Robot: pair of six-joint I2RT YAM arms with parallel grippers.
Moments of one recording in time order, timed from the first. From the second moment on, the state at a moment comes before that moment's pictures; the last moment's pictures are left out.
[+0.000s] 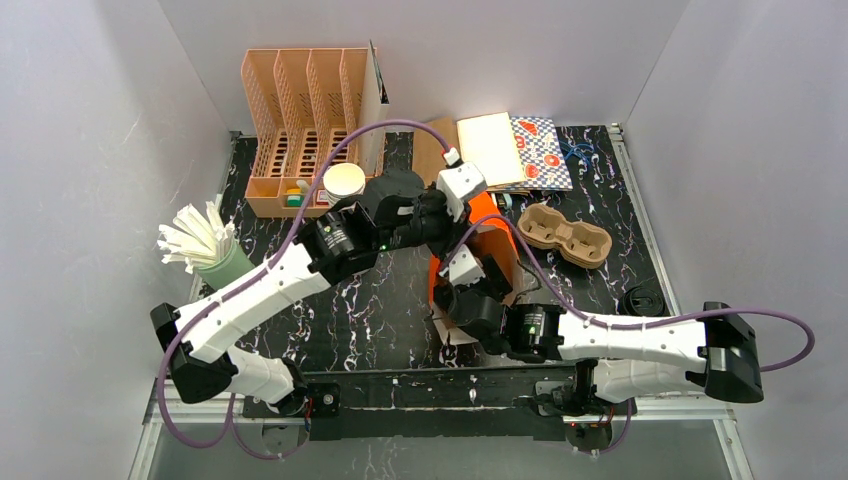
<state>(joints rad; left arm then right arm) -1.02 1.34 1.49 -0.51 0.12 0.01 1.37 1.14 0.72 -0.21 0.93 0.16</state>
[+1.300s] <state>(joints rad) -0.85 1.57 1.74 -0.81 0.23 -0.40 1.32 1.35 1.26 -1.14 0.48 0.70</state>
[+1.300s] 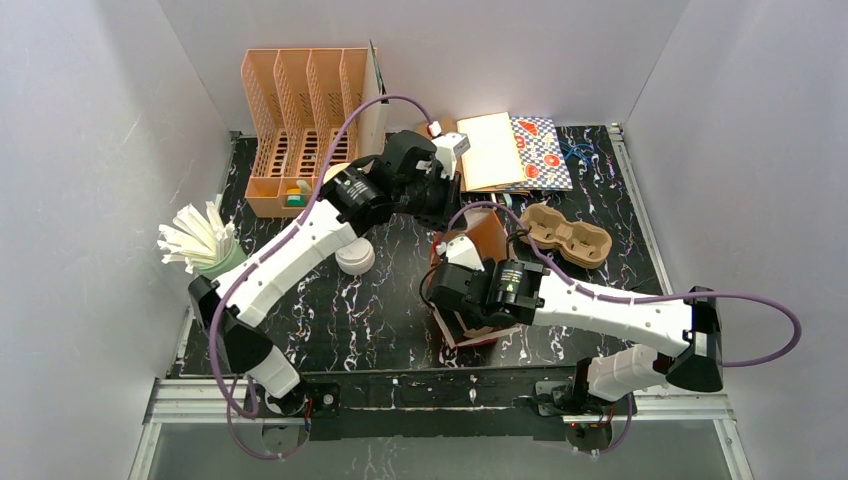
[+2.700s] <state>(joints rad) -0.66 1.67 1.64 -0.71 0.36 -0.44 1.07 1.43 1.17 -0.95 0.14 0.43</state>
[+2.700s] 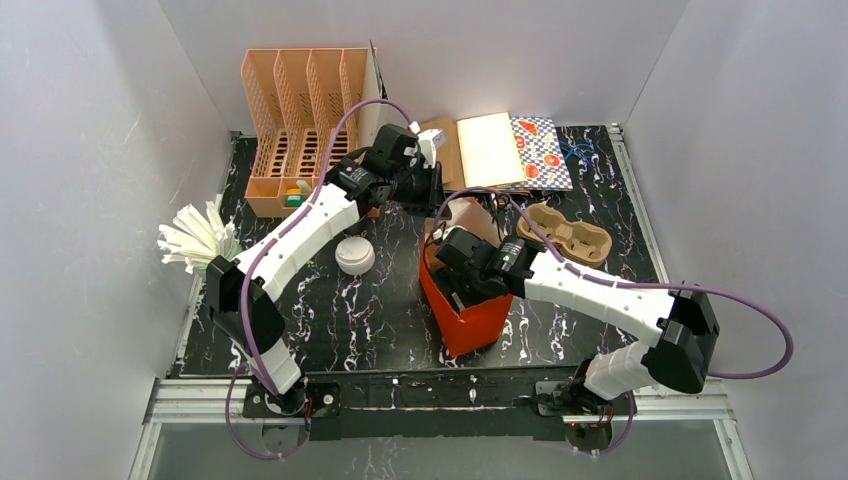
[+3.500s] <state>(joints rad) -0.65 1.55 1.59 -0.70 0.36 -0.38 1.07 1.44 1.38 -1.05 0.09 0.42</state>
